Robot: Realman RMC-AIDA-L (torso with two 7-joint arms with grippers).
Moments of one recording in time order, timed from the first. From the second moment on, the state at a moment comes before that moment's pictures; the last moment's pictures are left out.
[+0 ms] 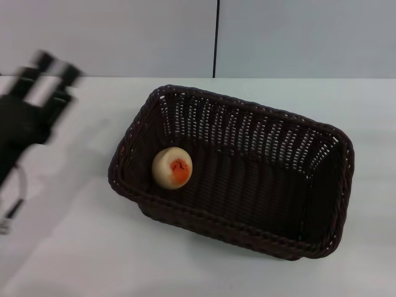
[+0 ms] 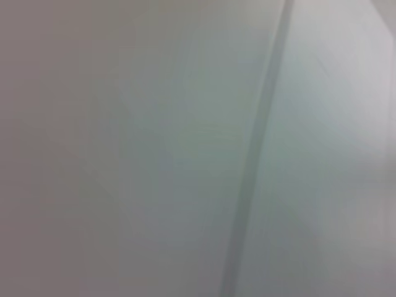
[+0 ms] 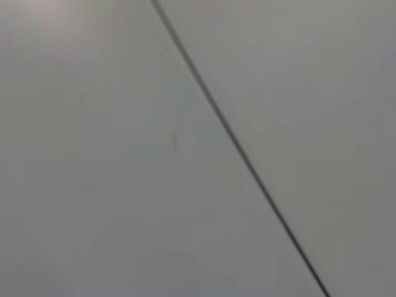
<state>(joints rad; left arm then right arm) -0.32 -2.06 -0.44 0.00 2.25 1.89 -0.72 0.29 2.07 -0.27 -0.28 -1.08 -1.62 1.02</state>
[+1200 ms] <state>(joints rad) -0.17 -2.07 -0.93 0.00 2.25 1.89 -0.72 0.23 2.06 -0.08 -0.27 -1.08 -1.54 0.94</state>
